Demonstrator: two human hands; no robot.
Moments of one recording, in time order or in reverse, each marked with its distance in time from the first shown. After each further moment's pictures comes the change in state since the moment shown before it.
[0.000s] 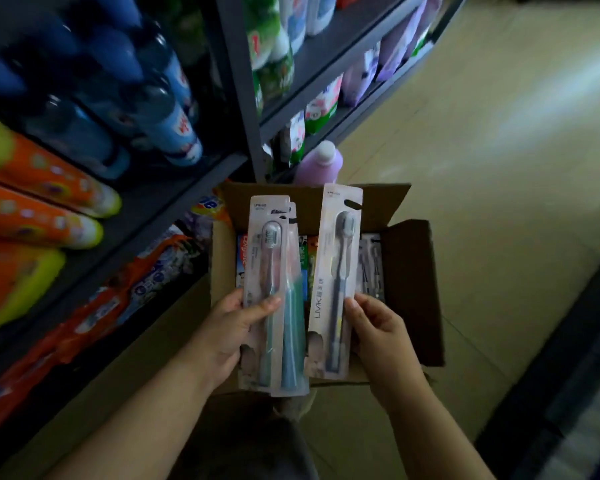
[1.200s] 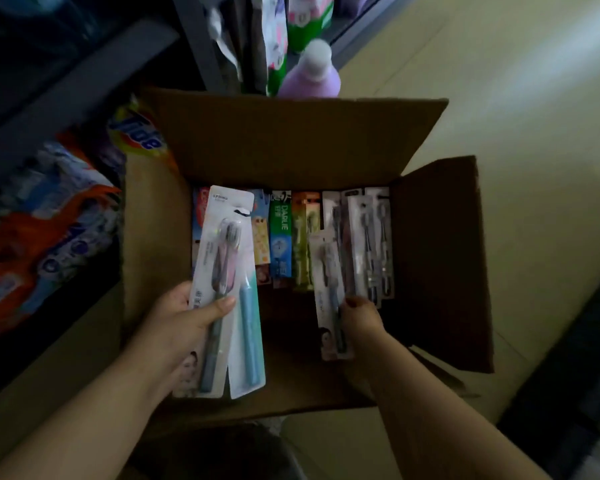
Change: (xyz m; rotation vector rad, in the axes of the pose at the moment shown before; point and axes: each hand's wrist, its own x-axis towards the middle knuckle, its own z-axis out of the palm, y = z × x) left_hand 0.125 -0.096 -0.021 0.175 0.216 -0.054; right_hand 0.186 0.179 -0.048 -0.383 0.269 0.500
